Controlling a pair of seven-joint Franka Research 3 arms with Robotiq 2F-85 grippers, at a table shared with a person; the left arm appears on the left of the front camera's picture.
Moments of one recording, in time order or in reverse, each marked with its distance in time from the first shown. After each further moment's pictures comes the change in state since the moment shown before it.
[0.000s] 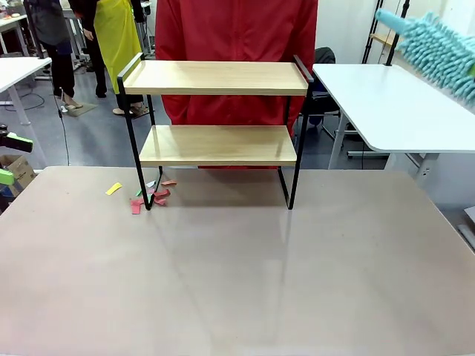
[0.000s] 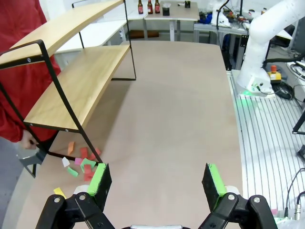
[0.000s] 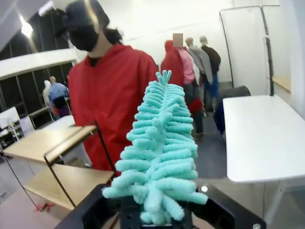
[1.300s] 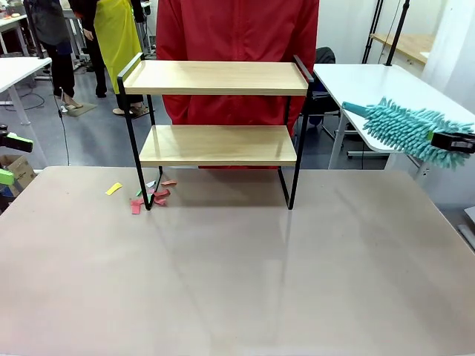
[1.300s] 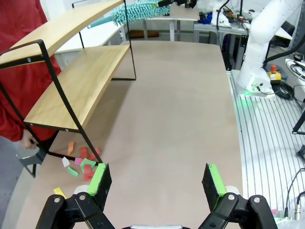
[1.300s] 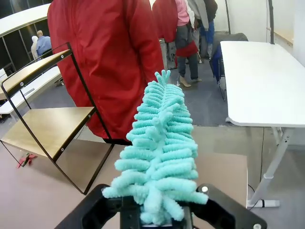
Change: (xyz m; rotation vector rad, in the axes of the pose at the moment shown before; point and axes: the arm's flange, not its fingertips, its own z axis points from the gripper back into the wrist) left arm 0.000 0.000 0.000 0.000 0.000 0.001; right arm -0.089 -0.016 -0.026 -0.019 0.272 0.002
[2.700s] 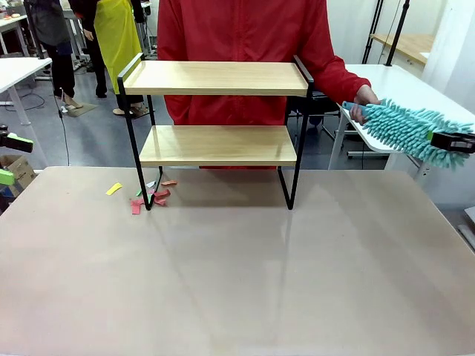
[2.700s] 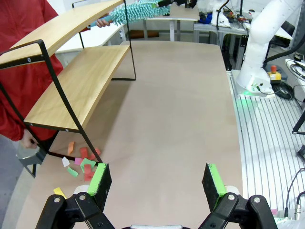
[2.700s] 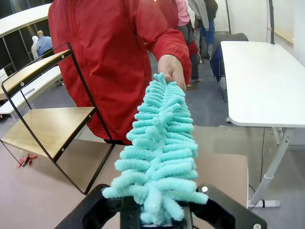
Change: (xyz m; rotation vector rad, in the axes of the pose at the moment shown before) left arm 0.000 0.000 0.000 0.000 0.000 0.000; right arm 0.000 0.001 -0.001 0.003 0.000 0.000
